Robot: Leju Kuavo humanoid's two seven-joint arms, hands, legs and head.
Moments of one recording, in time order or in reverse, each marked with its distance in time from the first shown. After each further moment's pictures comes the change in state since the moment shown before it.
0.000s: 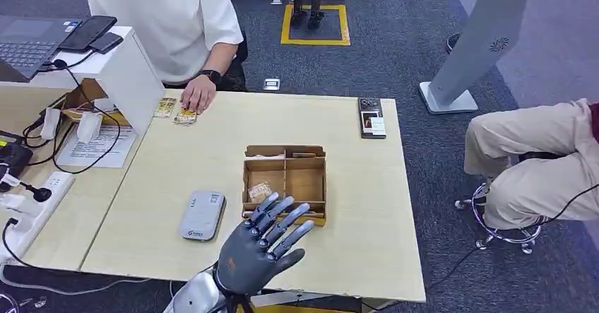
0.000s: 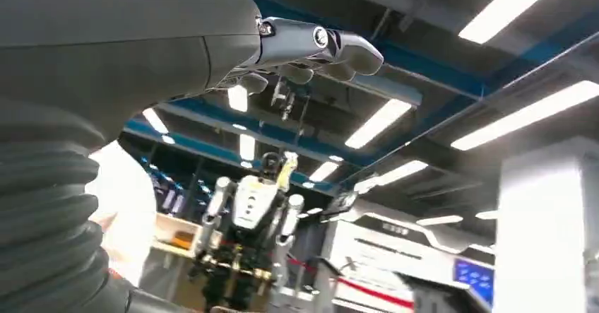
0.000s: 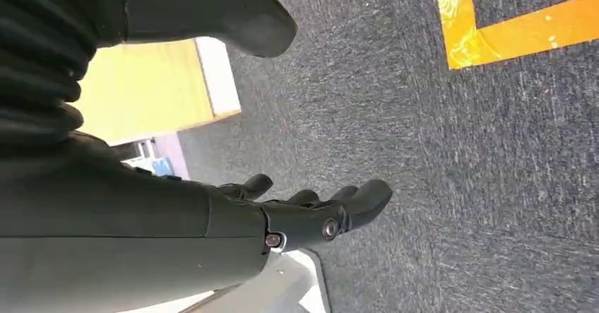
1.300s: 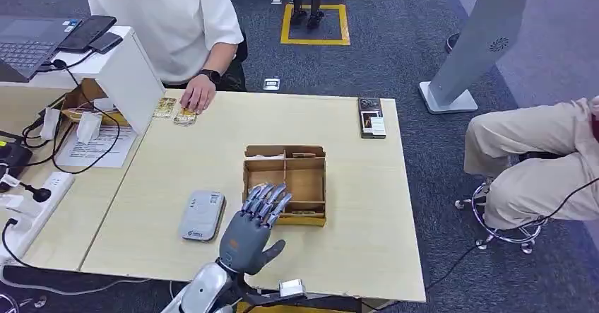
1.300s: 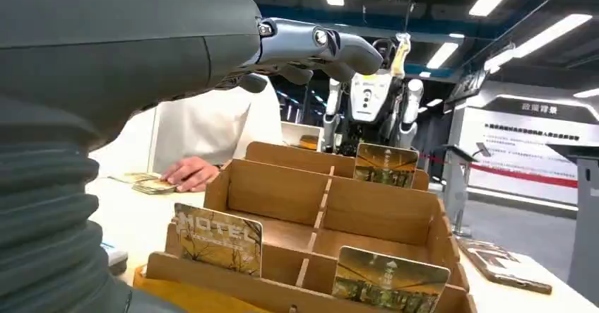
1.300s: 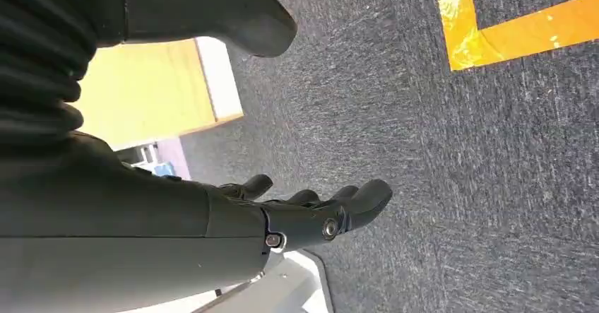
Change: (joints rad) left arm -0.090 0.038 -0.051 0.291 0.008 -0.058 0.359; right arm 0.001 0.000 0.000 0.000 -0.014 -0.003 0.002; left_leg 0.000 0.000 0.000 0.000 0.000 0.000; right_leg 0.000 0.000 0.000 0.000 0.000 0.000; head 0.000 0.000
